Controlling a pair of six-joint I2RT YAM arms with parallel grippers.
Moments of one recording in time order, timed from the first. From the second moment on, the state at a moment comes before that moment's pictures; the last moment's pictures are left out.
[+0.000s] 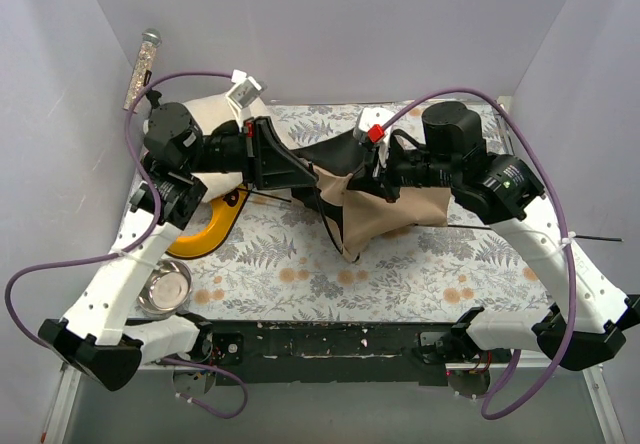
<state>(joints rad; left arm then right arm) -0.47 1.16 1.42 -0.01 1.16 -0.89 0.76 1.23 1.66 -0.83 -0.49 -0.31</state>
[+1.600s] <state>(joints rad) -0.57 1.25 1.07 0.03 1.14 -0.78 0.77 1.26 1.62 -0.84 -0.45 -0.10</state>
